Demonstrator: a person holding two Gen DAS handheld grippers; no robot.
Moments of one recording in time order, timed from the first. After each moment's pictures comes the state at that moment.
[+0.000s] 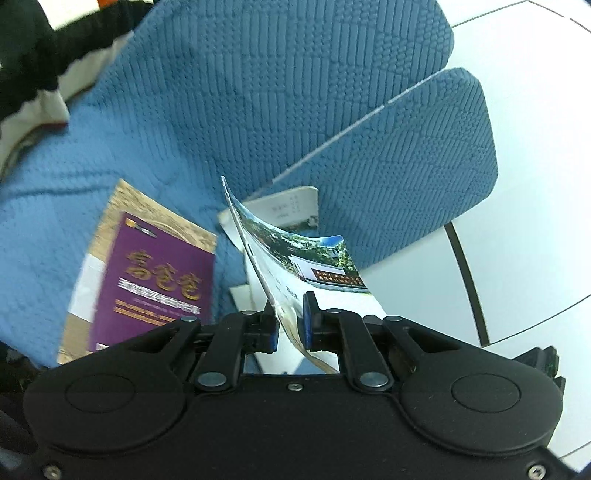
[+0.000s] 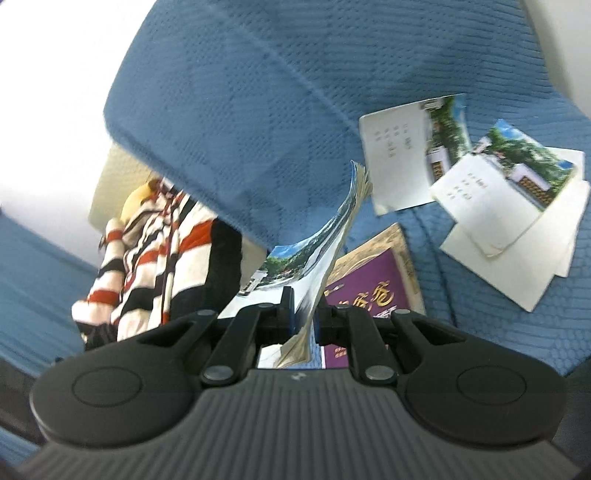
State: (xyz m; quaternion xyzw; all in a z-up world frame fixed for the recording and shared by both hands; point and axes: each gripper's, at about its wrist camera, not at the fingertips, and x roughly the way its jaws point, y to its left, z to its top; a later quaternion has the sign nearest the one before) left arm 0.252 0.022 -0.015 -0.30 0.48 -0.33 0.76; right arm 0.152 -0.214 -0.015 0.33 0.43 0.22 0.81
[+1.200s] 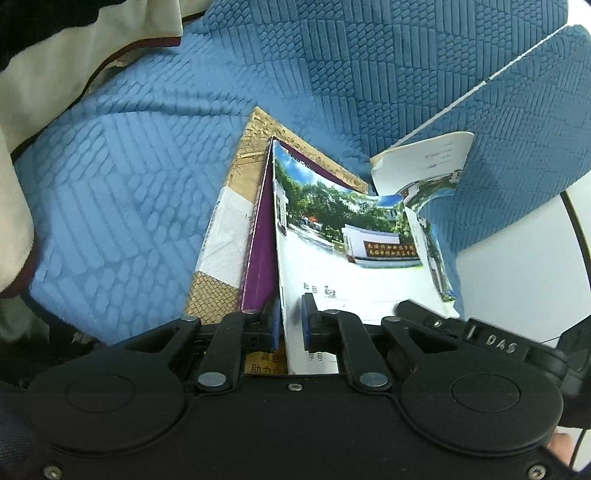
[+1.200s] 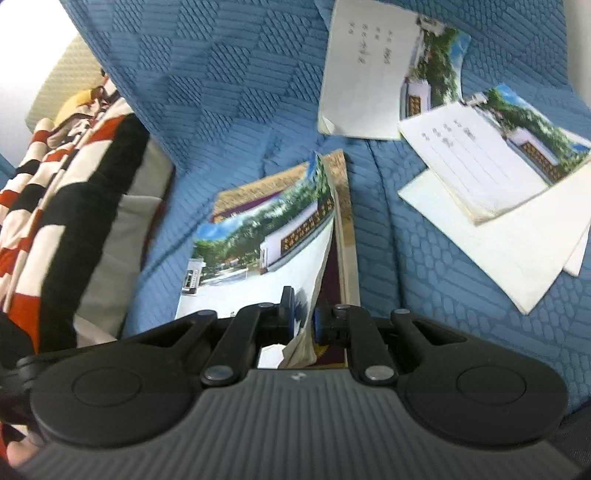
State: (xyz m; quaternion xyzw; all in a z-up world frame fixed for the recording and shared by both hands) left arm 0.256 0.039 -0.169 -0.23 0.54 -0.24 0.77; right arm 0.162 -0.152 -0.151 0.15 0.48 0.18 0.85
